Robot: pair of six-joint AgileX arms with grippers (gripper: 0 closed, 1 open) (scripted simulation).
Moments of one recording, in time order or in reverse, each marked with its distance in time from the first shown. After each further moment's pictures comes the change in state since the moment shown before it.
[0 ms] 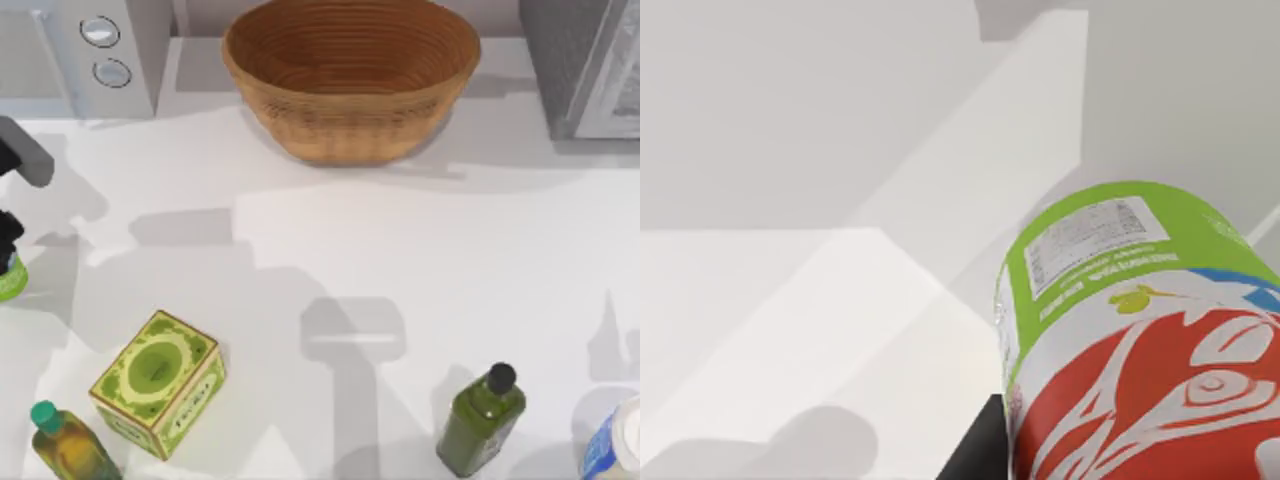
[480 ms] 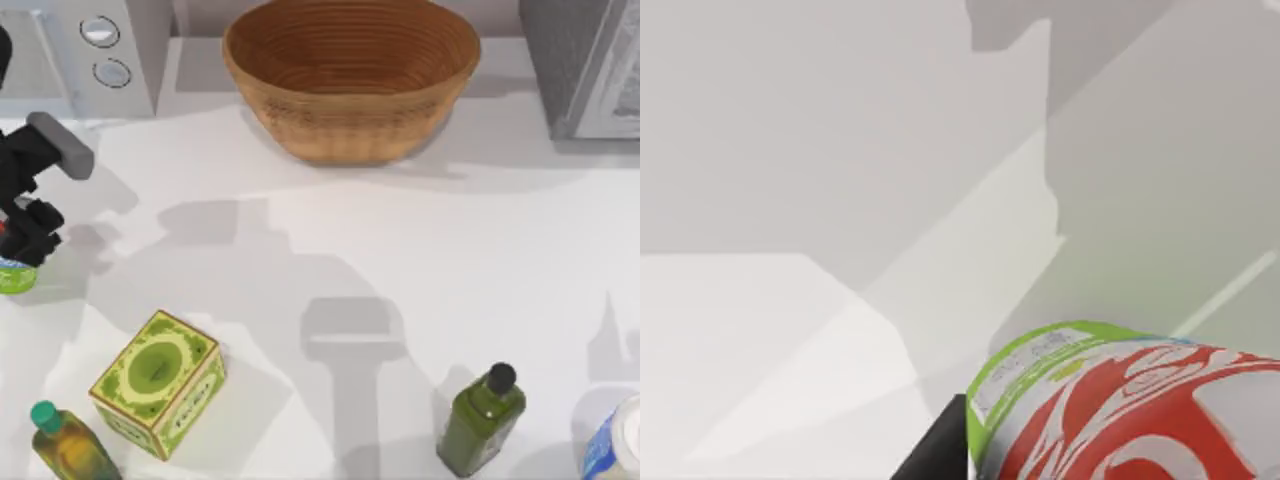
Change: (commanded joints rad) left arm -0.097 0.051 0.030 0.005 0.010 -0.103; right arm 0.000 0.000 0.000 0.000 0.000 0.000
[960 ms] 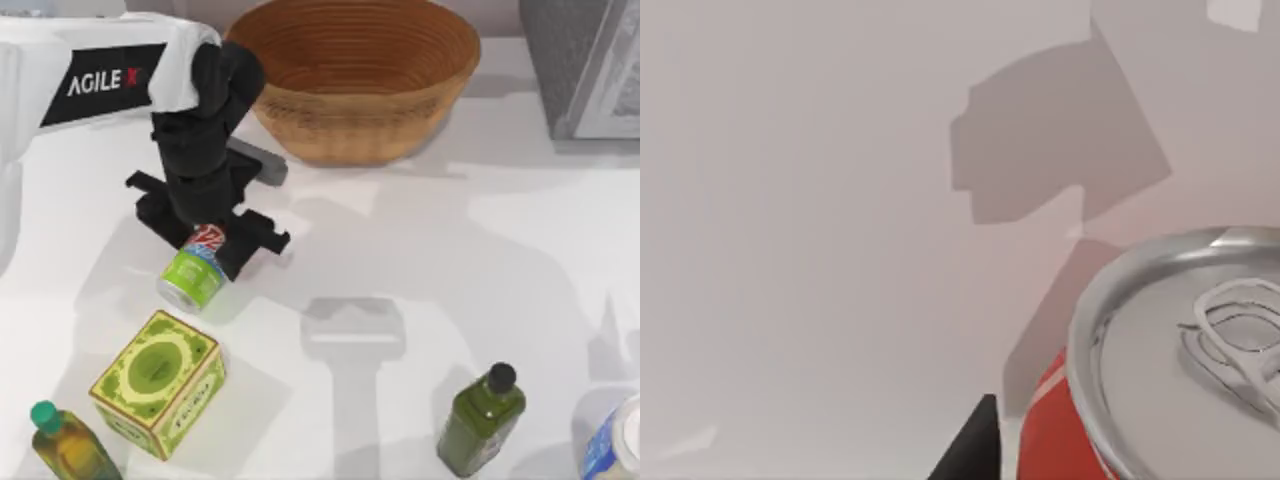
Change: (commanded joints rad) left arm -0.432 0.220 0.223 -0.050 0.029 -0.661; right arm 0.000 0.000 0.000 0.000 0.000 0.000
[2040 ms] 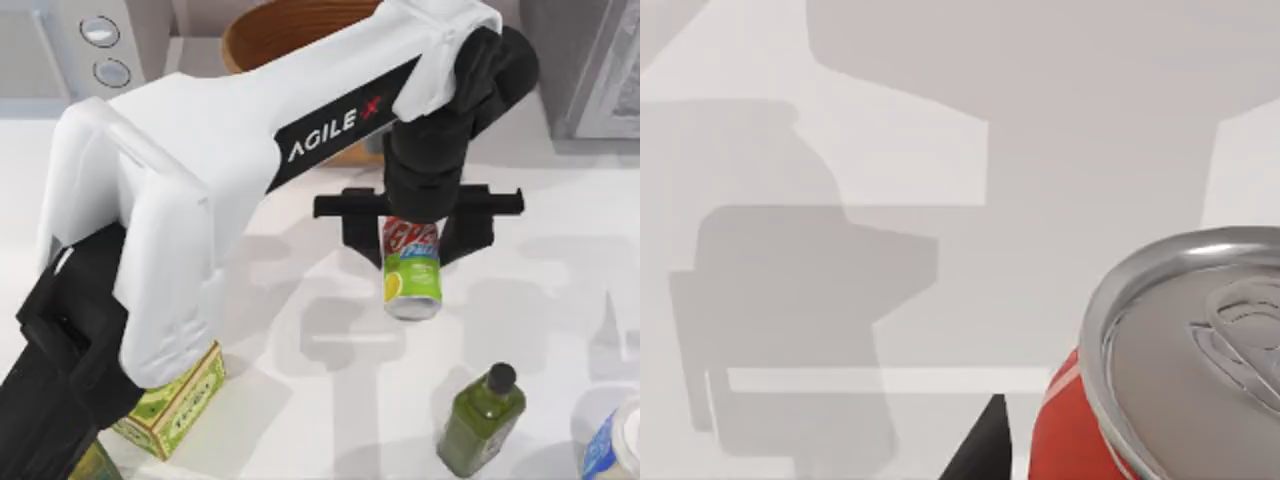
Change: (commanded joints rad) left arm -0.411 0.239 0.675 -0.371 -0.032 -0.954; right arm 0.000 0.000 0.000 0.000 0.000 0.000
